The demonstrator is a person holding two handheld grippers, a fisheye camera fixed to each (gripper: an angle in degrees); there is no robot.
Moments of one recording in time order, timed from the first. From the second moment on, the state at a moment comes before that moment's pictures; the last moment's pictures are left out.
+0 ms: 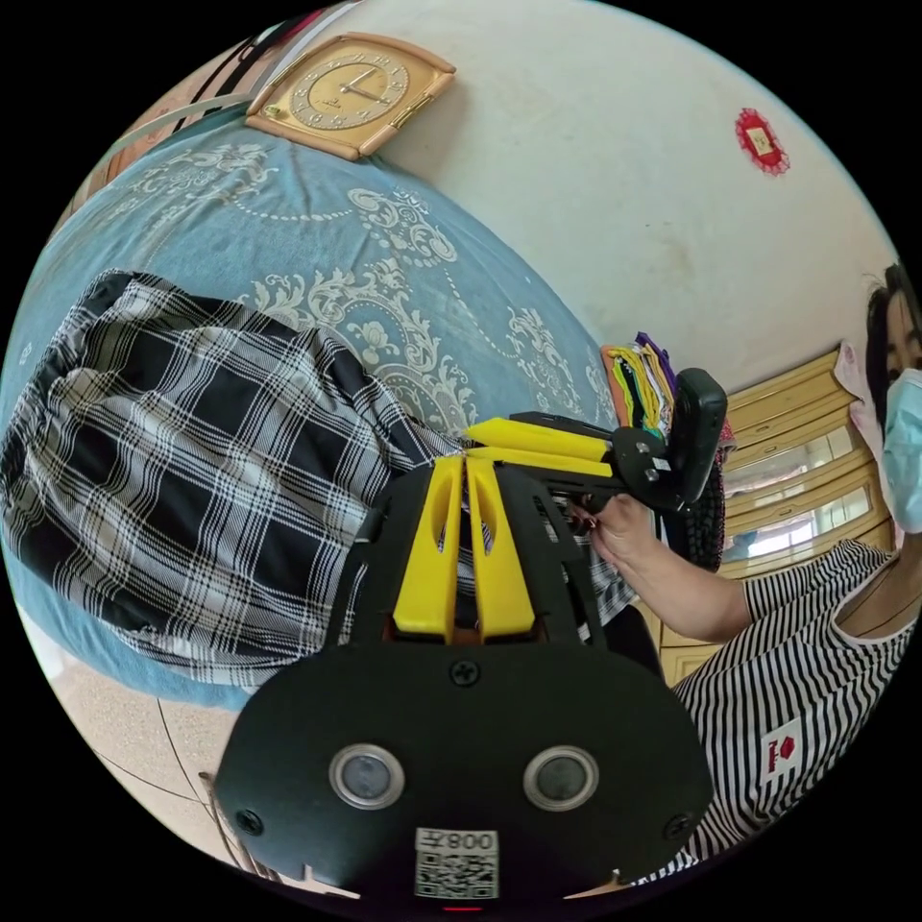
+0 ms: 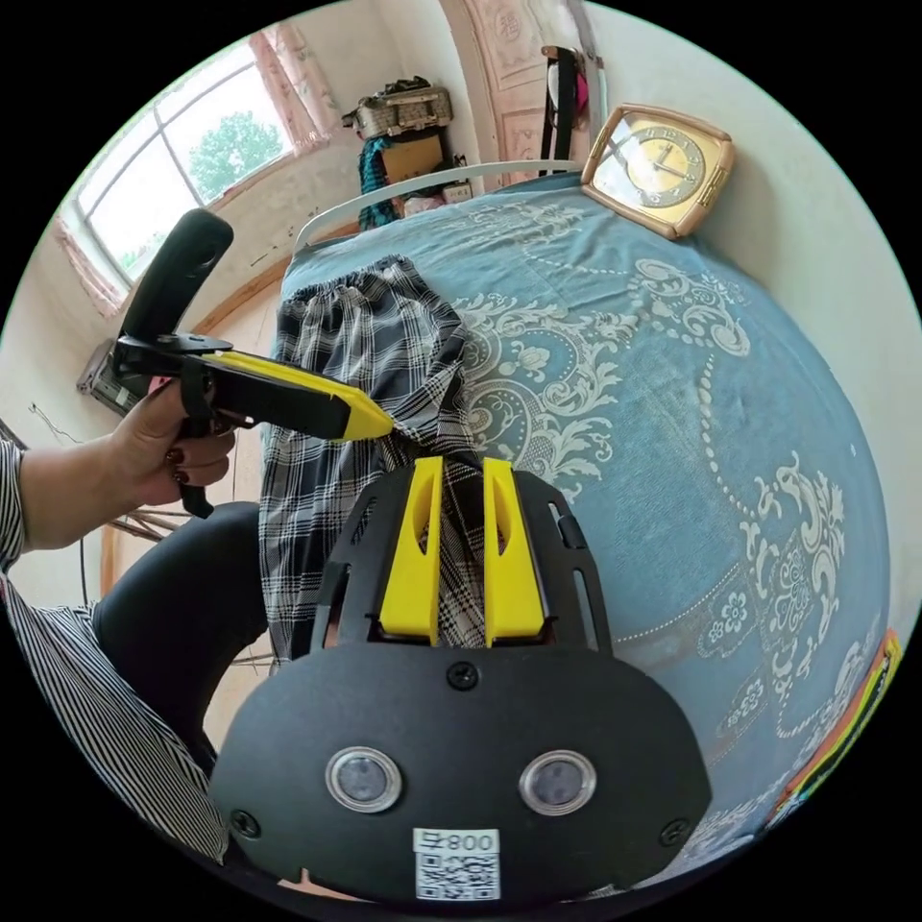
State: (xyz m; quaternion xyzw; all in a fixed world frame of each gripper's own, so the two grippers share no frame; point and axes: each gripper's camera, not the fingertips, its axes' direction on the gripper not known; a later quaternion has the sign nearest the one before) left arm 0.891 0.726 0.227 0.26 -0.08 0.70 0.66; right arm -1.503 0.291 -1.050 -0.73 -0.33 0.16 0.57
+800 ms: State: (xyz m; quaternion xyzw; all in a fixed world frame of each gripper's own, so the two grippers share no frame) left arm 0.902 0.635 0.183 0.28 -0.09 0.72 0.63; right arm -1.412 0.306 -0.886 -0.73 -0.31 0.29 0.53
